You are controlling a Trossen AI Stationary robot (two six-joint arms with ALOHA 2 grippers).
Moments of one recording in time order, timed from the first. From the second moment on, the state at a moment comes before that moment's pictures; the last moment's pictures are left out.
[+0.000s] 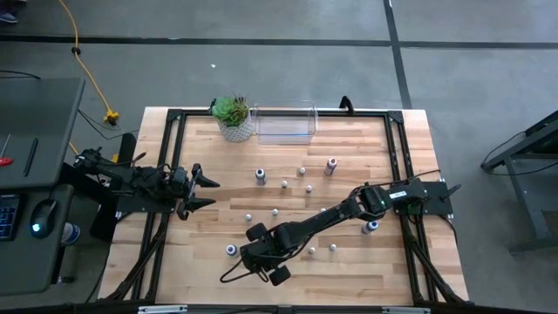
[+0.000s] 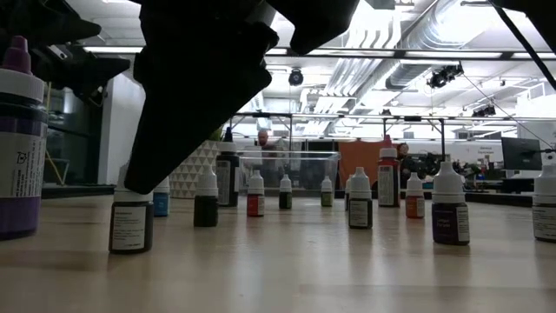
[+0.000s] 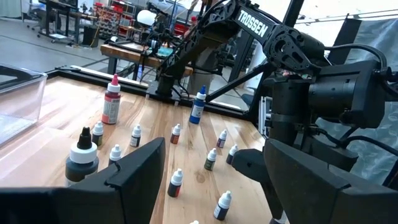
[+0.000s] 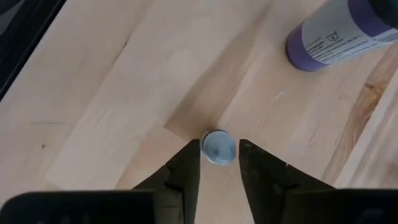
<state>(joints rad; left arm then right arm) -0.37 0.01 0.01 0.05 -0.27 -0.27 0.38 2.50 2.24 -0.87 -0.03 -0.13</state>
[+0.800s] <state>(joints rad) -0.37 0.01 0.01 0.05 -0.27 -0.27 0.38 2.50 2.25 -0.86 -0.03 -0.13</state>
